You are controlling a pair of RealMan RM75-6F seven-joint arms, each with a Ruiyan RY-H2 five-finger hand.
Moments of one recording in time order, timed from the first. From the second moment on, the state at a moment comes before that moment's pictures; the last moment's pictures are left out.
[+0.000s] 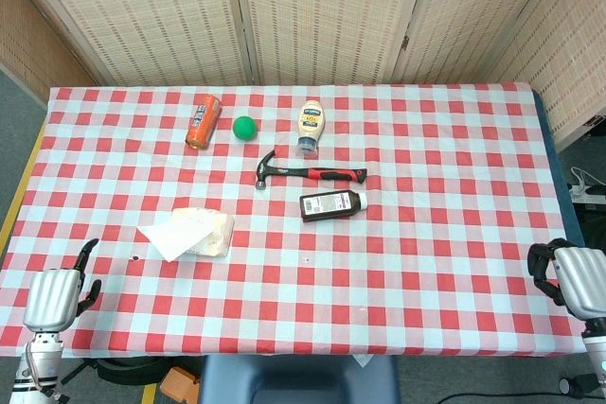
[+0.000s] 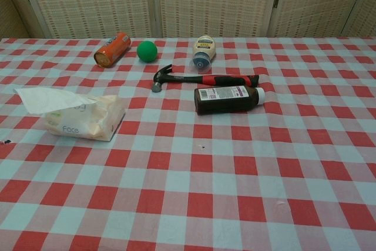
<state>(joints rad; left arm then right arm) -0.12 -1.38 -0.07 -1.43 1.46 1.50 0.28 0.11 -0.91 0.05 -1.78 -1.45 1.37 0.05</state>
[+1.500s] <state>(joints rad) -0.32 -1.75 -0.17 -0.90 1.54 1.59 0.12 0.12 -0.90 0.03 -1.79 -1.44 1.32 0.05</state>
